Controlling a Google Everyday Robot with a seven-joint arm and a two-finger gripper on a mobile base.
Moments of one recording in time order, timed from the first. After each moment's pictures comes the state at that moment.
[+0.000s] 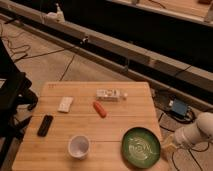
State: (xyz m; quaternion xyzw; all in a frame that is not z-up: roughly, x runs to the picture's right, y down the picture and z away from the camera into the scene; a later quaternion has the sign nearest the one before) arm 0.314 0.311 0.735 -0.40 -0.14 0.36 0.83
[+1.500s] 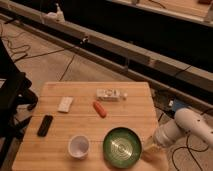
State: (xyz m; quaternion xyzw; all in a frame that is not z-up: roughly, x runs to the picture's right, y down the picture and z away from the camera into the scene) arm 0.209 0.304 0.721 -0.43 -0.21 0.25 0.84
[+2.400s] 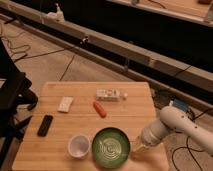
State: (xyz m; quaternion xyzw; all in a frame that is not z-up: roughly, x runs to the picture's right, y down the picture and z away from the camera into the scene) arm 0.150 0.307 0.721 -0.46 -0.24 0.19 0.83
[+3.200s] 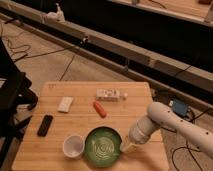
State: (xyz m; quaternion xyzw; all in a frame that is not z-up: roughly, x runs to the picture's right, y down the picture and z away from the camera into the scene) arm 0.100 0.301 0.710 -0.49 -0.28 0.13 0.82
